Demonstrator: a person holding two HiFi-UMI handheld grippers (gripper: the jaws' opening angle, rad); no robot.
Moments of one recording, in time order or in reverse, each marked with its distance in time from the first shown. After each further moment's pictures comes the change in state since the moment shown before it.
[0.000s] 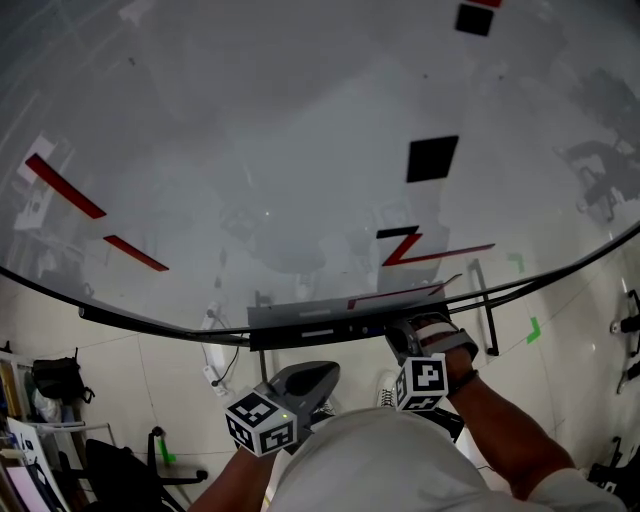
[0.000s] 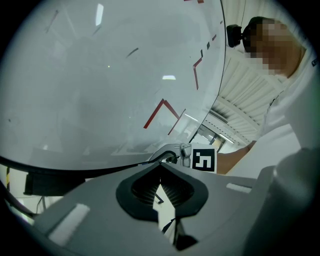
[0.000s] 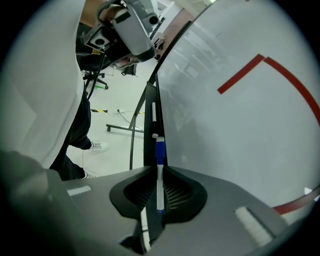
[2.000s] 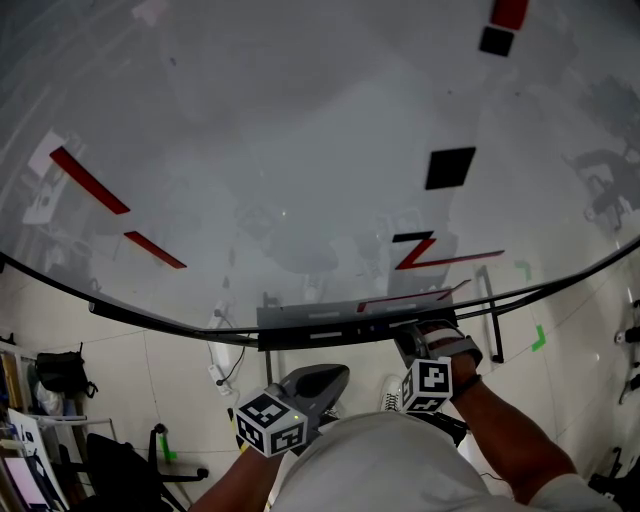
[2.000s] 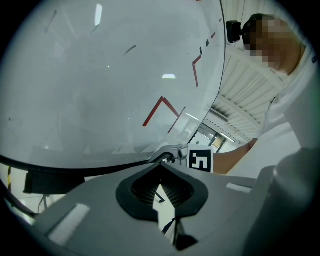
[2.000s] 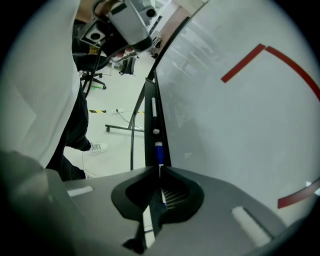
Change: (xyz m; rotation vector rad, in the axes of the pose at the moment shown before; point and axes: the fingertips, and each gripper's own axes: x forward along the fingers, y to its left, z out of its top) left arm 0.003 -0.003 -0.005 0.006 0.014 0.007; right arm 0.008 0.007 -0.008 0.039 0.010 0.009
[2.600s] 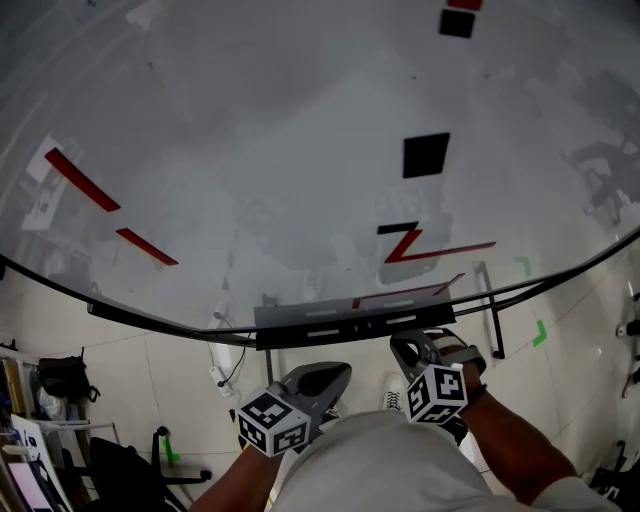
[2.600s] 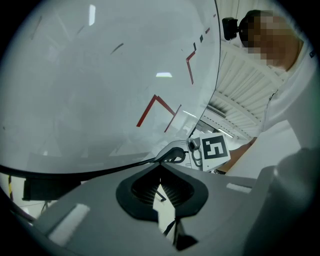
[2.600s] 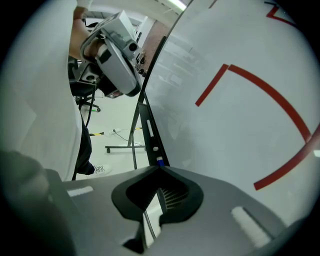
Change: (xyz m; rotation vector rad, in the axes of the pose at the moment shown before) left arm 0.005 -0.009 0.001 0.056 0.017 -0.013; right arm -0.040 0.001 0.021 0.206 -0.158 0.021
